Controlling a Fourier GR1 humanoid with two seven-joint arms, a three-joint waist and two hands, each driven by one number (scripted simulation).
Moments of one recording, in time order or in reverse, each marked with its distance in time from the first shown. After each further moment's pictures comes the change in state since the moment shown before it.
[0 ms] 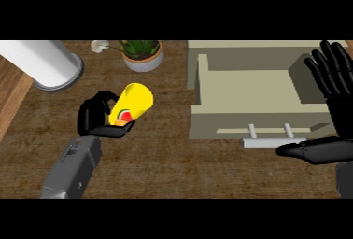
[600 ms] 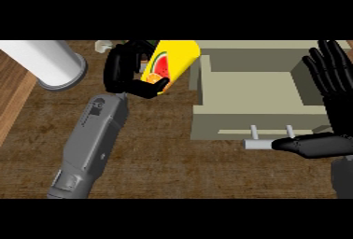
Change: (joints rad) left arm -0.227 -0.105 -0.124 -0.338 0.006 0.111 0.387; right arm -0.017 0.017 0.006 0.019 0.036 -0.030 0.000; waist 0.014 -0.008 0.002
